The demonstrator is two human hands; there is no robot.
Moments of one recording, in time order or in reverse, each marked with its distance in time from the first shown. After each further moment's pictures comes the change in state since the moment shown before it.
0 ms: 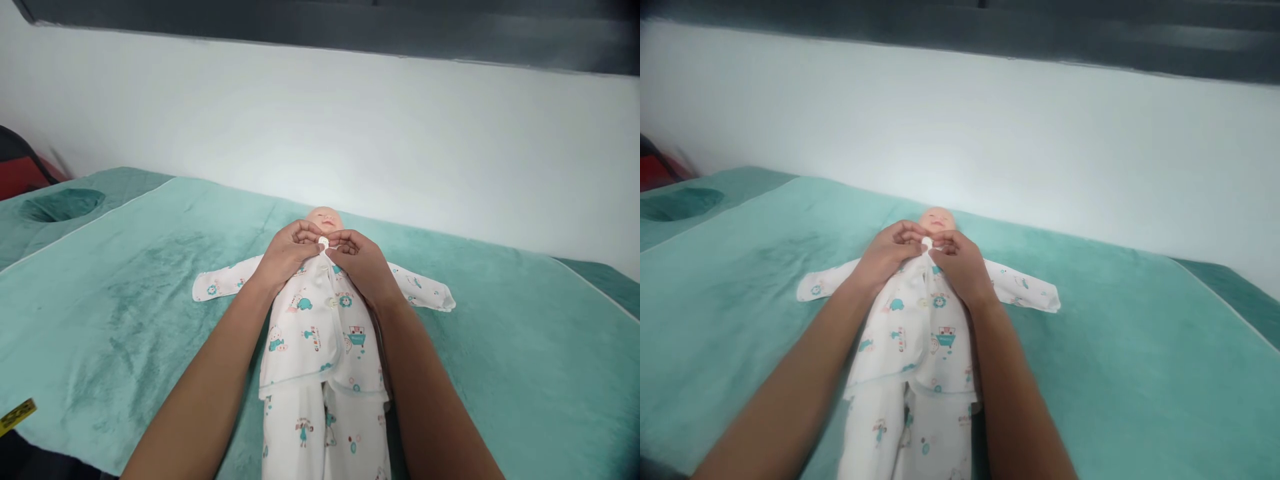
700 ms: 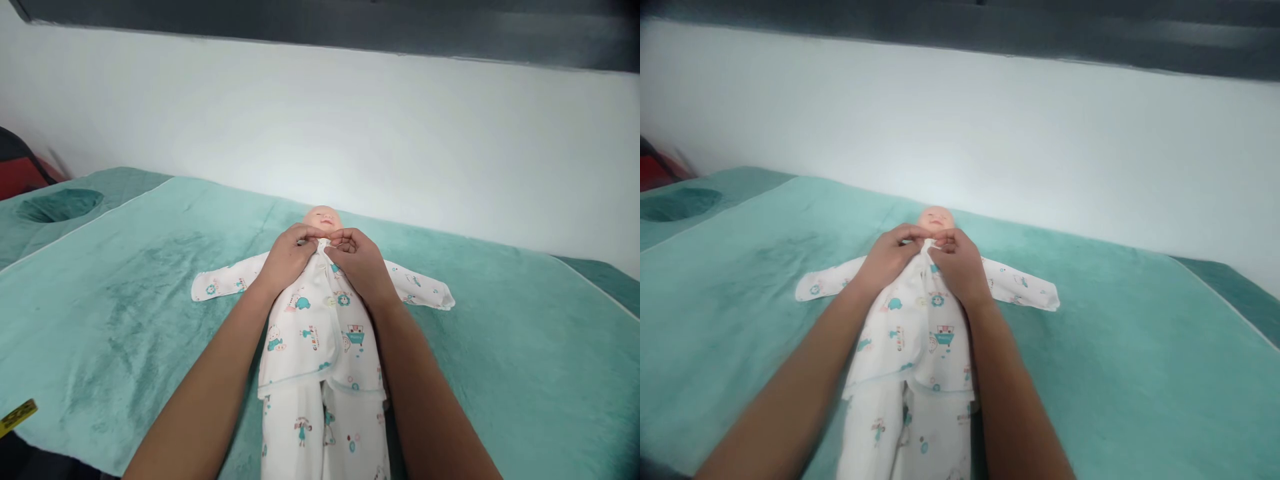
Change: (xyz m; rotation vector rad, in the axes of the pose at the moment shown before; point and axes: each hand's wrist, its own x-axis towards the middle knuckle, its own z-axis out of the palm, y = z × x) left_hand 0.000 0.004 0.001 0.536 0.034 0.160; right_hand 0.000 0.000 0.005 -0.018 0.082 0.007
